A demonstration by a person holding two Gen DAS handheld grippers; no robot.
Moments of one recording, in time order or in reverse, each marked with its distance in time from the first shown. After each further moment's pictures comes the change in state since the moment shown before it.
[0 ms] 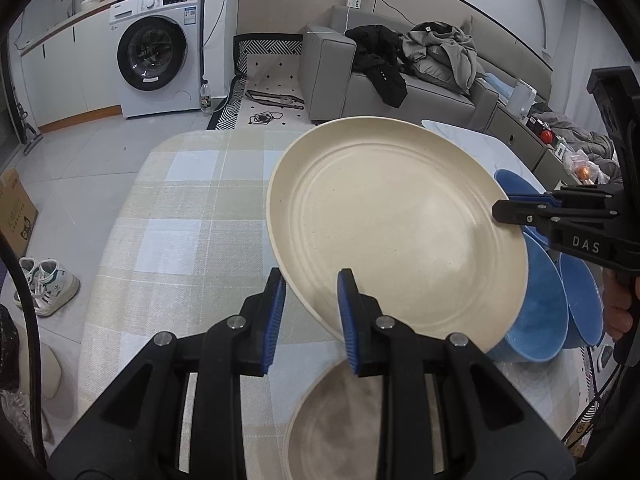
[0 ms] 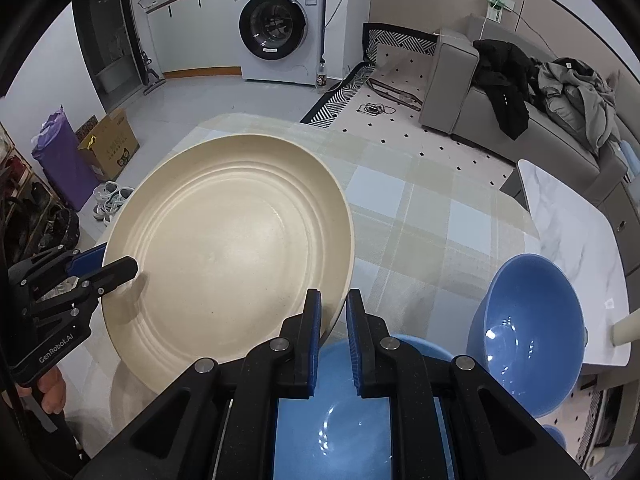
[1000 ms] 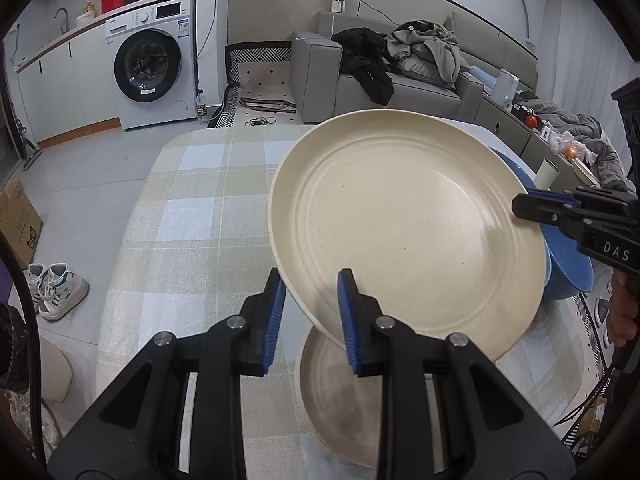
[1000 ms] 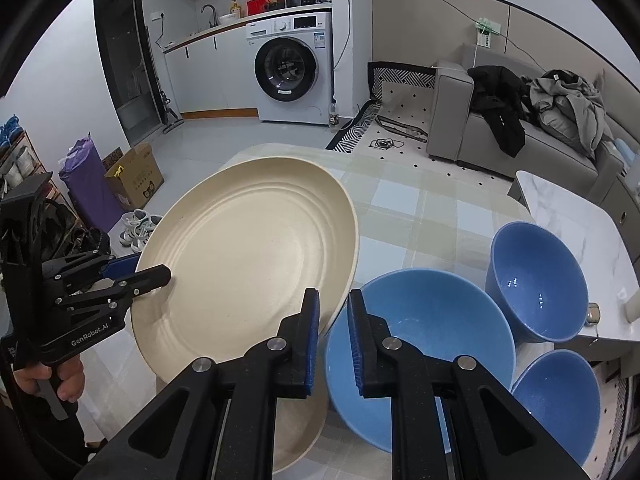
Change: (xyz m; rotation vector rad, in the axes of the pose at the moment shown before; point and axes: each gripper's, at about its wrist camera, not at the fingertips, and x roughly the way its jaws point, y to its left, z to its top) left arm -0.083 -0.002 -0.063 0.057 -0.021 -0.008; right arm -0.074 0.040 -0.079 0.045 -0.166 0.061
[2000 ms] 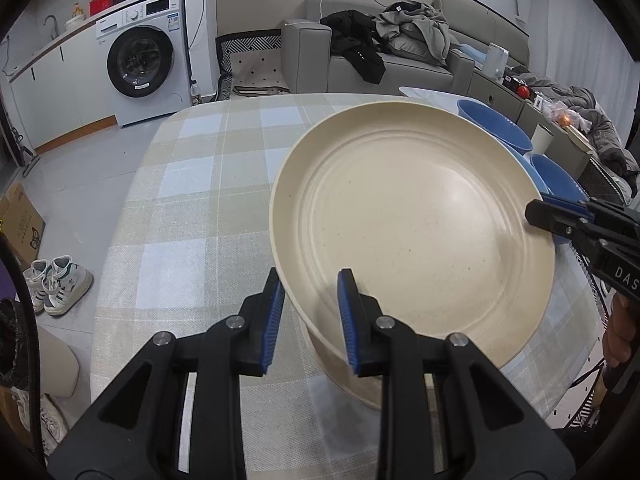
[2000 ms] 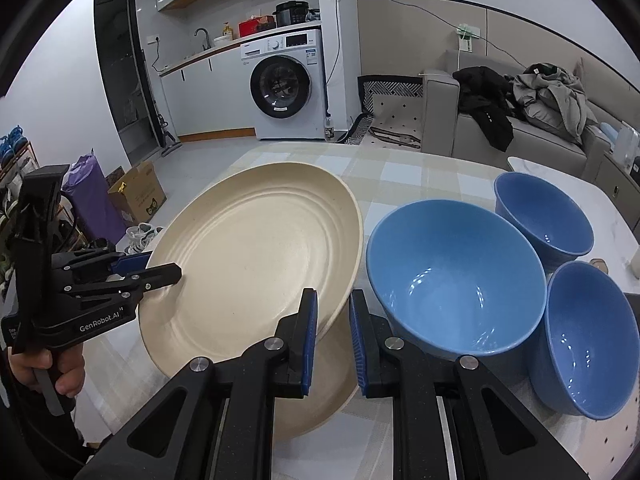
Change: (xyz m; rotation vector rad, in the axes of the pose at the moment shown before) left arm -0.012 -0.001 -0.073 0.062 0.051 0.003; right arm -0.015 0.031 -0.089 0.069 -0.094 -0.014
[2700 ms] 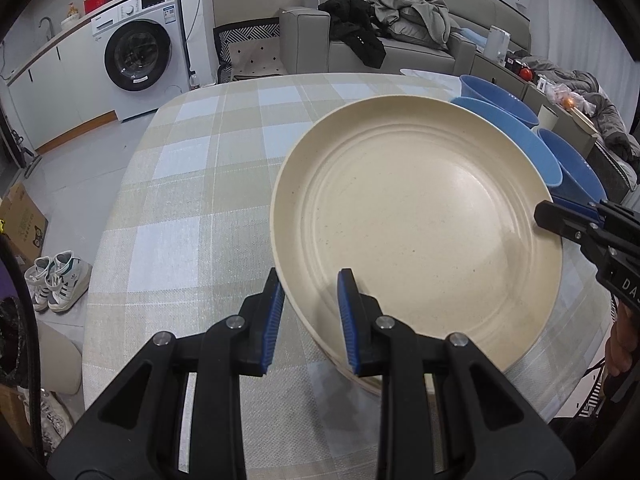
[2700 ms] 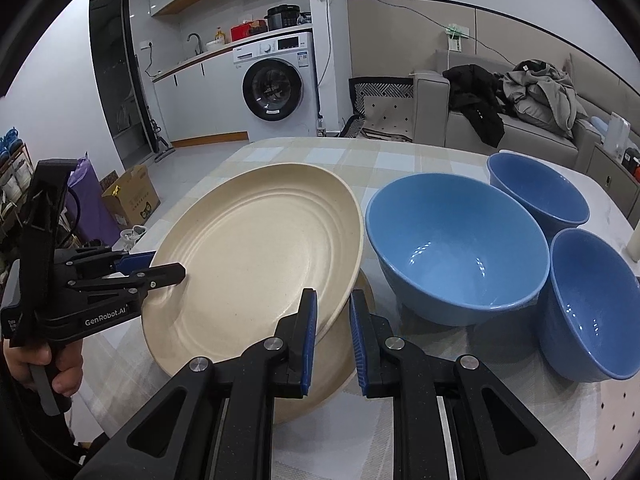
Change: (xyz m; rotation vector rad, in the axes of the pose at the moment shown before) left arm 0.028 -0.003 -0.010 0.028 0.048 0.019; right arm 0.006 0.003 -0.027 0.022 -0.009 -0.016
